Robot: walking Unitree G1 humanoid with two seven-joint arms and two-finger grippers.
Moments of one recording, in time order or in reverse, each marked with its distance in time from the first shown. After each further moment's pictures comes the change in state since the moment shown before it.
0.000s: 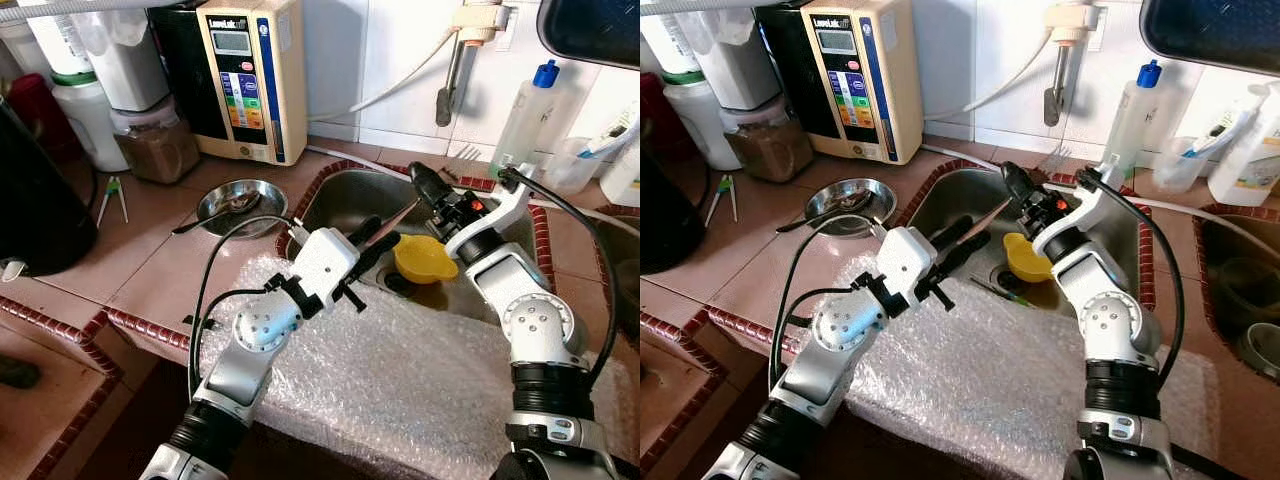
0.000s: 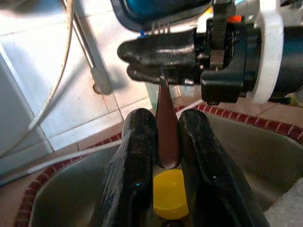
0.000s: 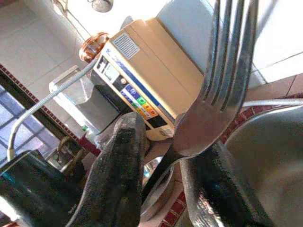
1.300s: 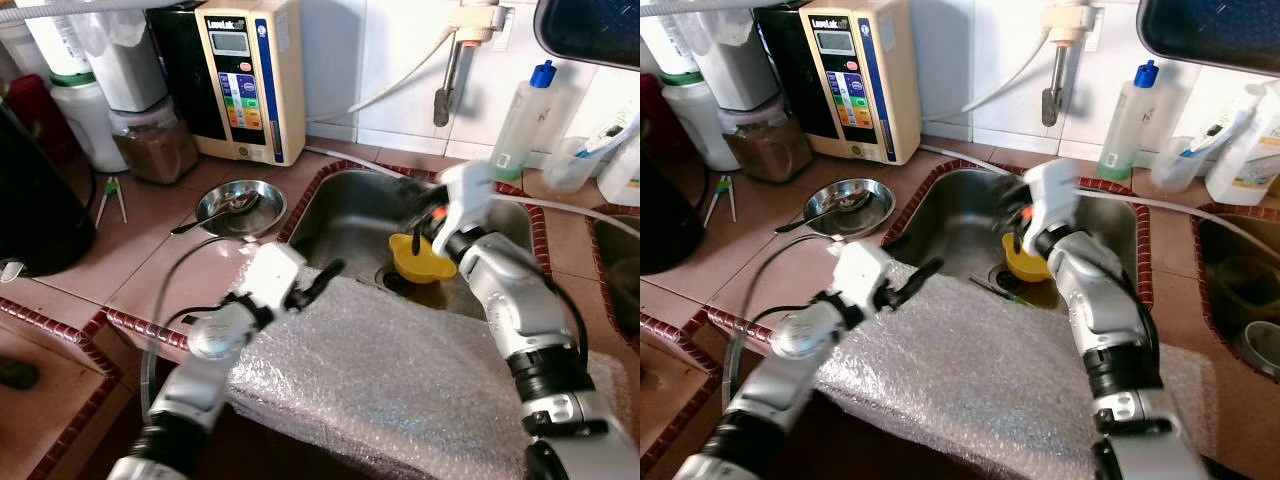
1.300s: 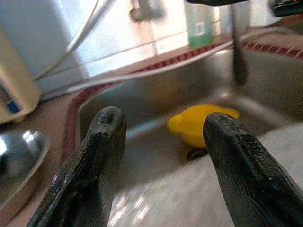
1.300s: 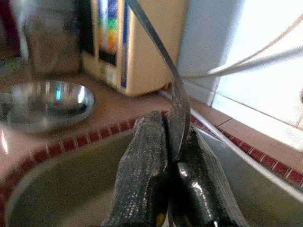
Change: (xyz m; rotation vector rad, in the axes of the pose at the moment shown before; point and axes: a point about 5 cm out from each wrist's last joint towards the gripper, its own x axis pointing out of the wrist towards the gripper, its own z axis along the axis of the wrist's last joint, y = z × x) left arm -0.054 0.037 -0.042 -0.047 0.239 0.125; right arm 0.017 -0.014 -0.014 -0.892 0.241 0.034
